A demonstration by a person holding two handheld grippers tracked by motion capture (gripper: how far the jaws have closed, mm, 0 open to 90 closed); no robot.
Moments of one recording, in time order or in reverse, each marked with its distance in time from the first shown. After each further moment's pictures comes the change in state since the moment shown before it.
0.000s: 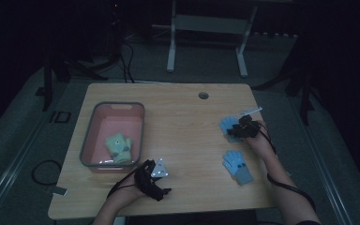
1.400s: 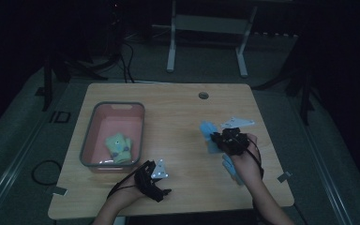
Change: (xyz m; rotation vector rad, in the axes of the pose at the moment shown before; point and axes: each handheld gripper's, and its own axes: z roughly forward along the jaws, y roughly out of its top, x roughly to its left) left arm -0.002 -0.002 0.002 -0.001 0.003 0.015; right arm 0.177 0.035 -0.108 -0.171 -0.042 0.024
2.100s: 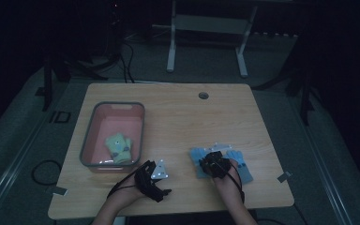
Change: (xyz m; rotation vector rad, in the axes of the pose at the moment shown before) left arm 0.000 0.000 0.000 -0.006 -0.005 0.017; right arm 0.036 -0.070 0.062 0.167 -0.033 0.092
